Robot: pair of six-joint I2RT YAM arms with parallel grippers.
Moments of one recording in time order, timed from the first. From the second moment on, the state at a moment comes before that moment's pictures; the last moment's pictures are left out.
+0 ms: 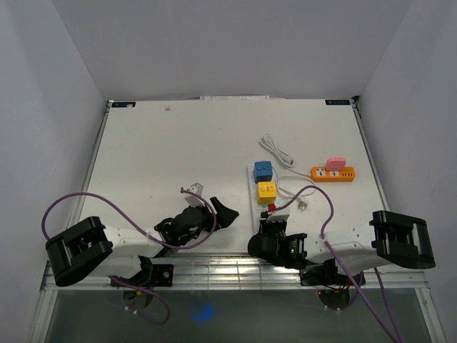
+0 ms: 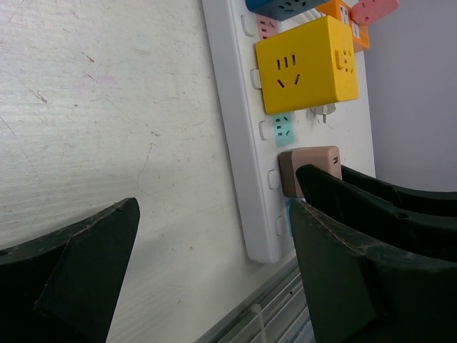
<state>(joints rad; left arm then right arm) -1.04 1.22 0.21 0.64 -0.28 -1.05 1.48 1.27 0.39 -0.07 1.19 0.96</state>
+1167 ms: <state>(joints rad) -0.89 0.86 0.15 0.47 -0.25 -1.00 1.01 1.67 0.68 0.49 0.73 0.51</state>
